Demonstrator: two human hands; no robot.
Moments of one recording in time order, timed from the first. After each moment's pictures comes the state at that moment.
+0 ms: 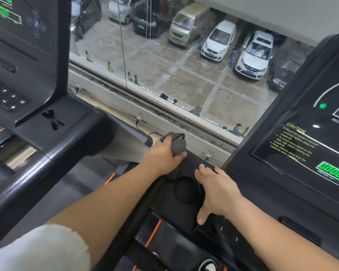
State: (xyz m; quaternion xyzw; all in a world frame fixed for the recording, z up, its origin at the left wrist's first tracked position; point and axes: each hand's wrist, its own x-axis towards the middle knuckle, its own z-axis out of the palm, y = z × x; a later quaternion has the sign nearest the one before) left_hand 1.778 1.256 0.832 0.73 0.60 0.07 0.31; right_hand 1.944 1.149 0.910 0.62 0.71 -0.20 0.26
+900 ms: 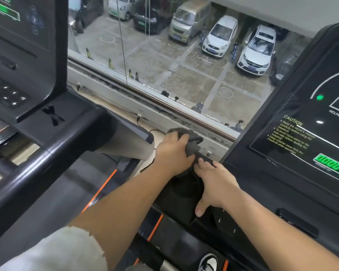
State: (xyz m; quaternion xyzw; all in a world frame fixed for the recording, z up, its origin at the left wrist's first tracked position) left_hand 1.814 1.235 0.830 0.81 0.55 0.13 0.18; right_hand 1.947 1.146 0.913 0.63 0.71 -0.20 0.25
